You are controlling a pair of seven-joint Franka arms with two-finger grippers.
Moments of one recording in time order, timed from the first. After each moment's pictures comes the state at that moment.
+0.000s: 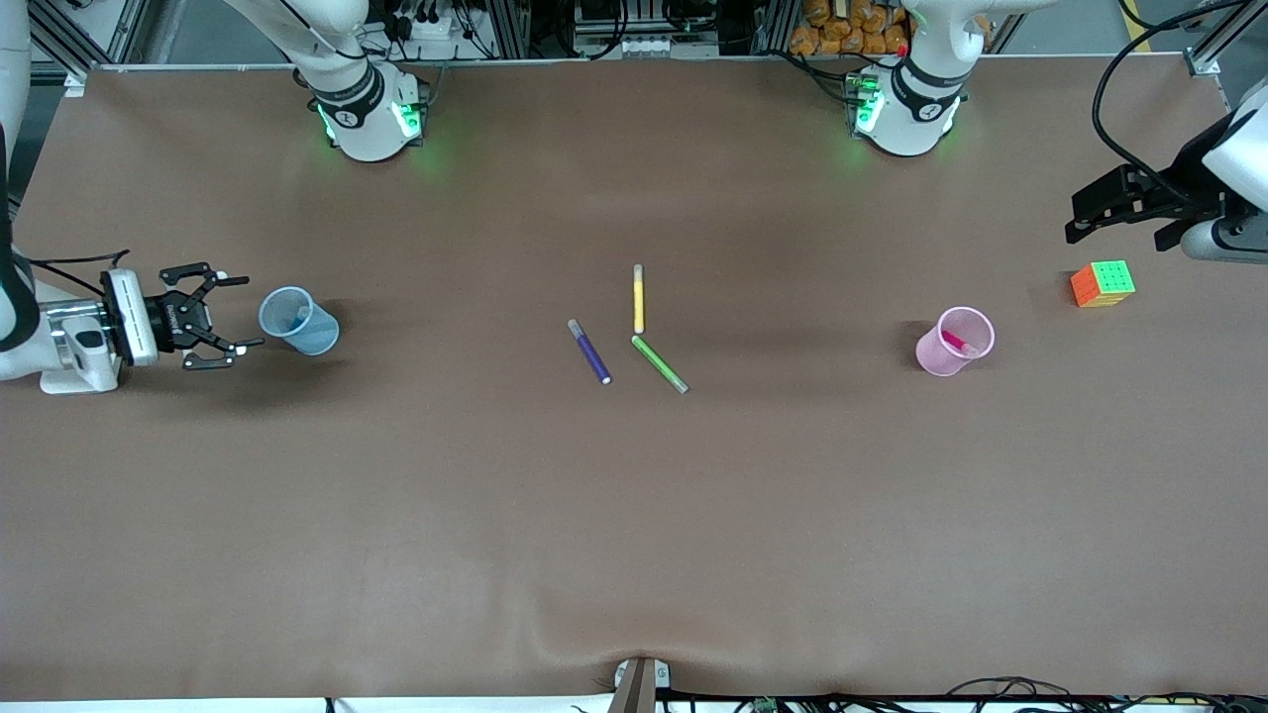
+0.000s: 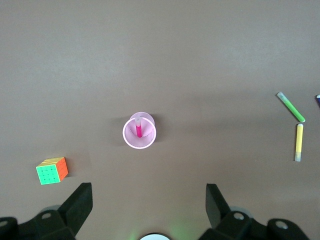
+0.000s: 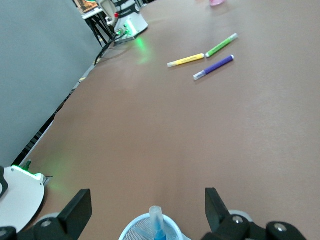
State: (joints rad) left arm 0.02 -0.03 -0.08 -1.55 -0.04 1.51 0.02; right arm -0.35 0.46 -0.05 -1.74 0.58 1.38 -2.12
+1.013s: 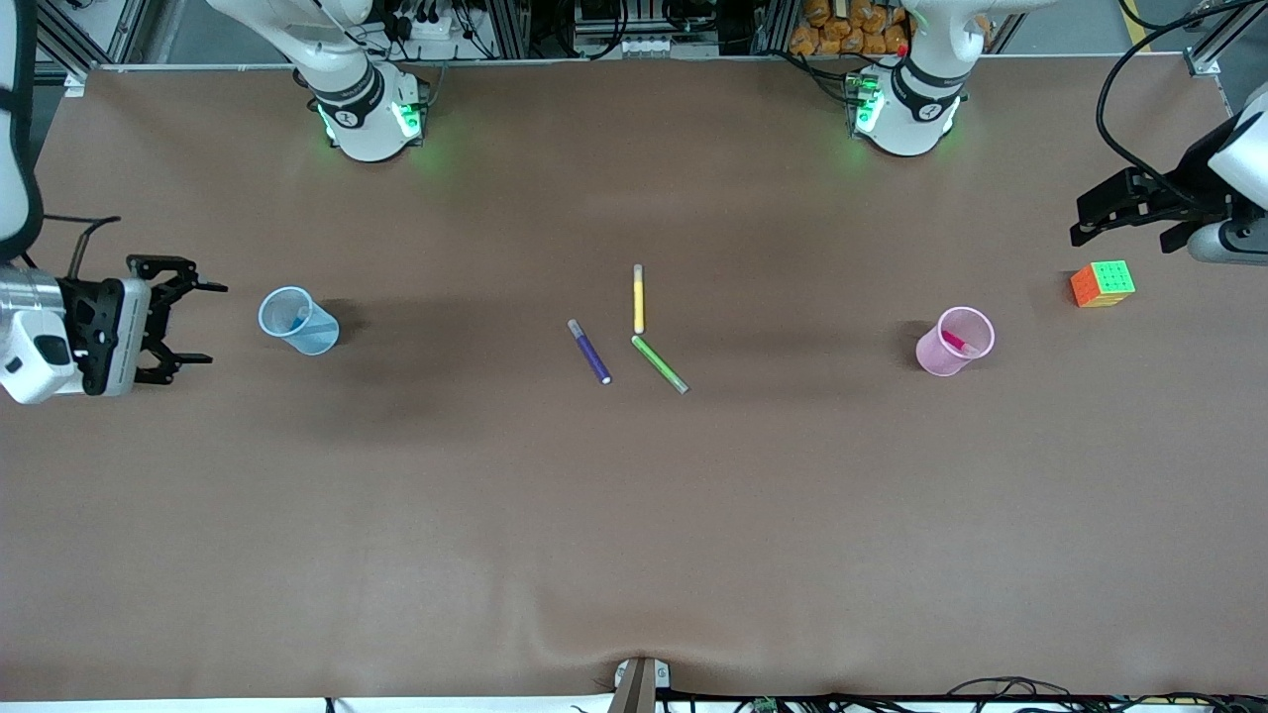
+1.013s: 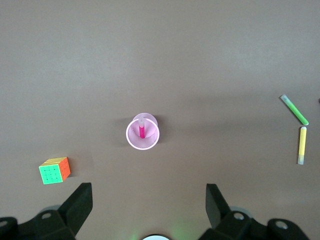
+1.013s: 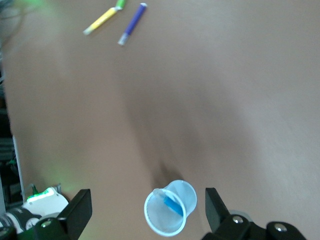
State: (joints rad) left arm 0.03 -0.02 -0.08 -1.55 -0.03 1.51 0.01; right arm -0.10 0.24 -0.04 -1.56 0.29 1.47 -1.26
